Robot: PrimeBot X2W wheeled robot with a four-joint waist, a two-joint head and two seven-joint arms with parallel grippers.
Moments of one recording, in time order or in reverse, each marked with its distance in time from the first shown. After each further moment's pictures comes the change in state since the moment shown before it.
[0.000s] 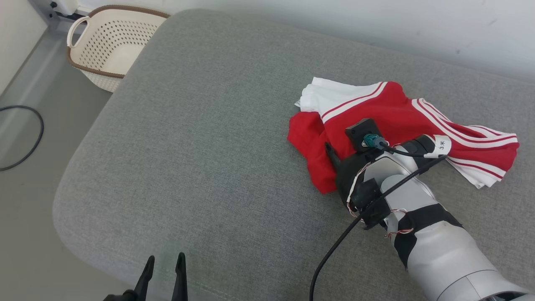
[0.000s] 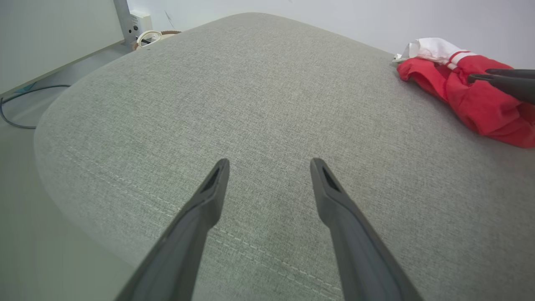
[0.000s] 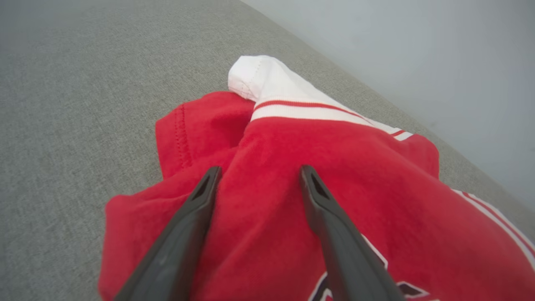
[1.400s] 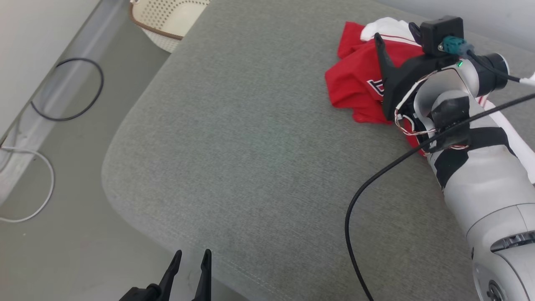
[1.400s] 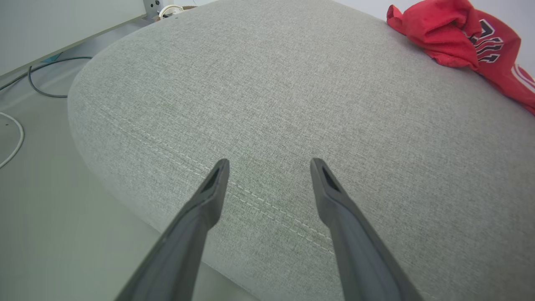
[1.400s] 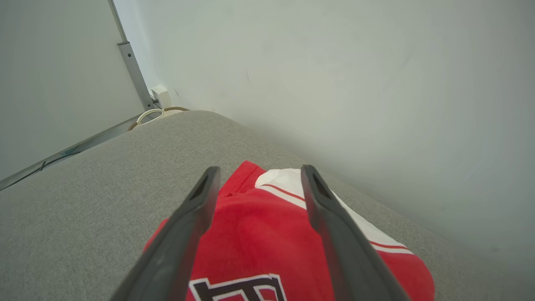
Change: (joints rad) left arm -0.038 0.000 -0.126 0.011 -0.060 -0.008 0.000; right arm -0.303 -0.067 -0.205 0.131 0.015 0.000 -0.125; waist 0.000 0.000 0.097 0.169
